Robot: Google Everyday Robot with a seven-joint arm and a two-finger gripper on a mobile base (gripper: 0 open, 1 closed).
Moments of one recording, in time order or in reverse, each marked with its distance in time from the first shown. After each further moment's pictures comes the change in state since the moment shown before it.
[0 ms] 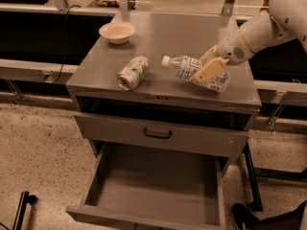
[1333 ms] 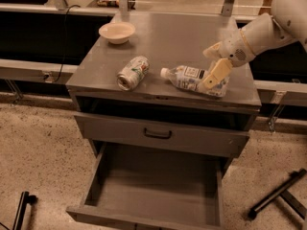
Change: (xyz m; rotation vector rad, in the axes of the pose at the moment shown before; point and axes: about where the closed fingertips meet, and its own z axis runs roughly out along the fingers) arm 0.003 0.000 0.001 -0.008 -0.021 -0.017
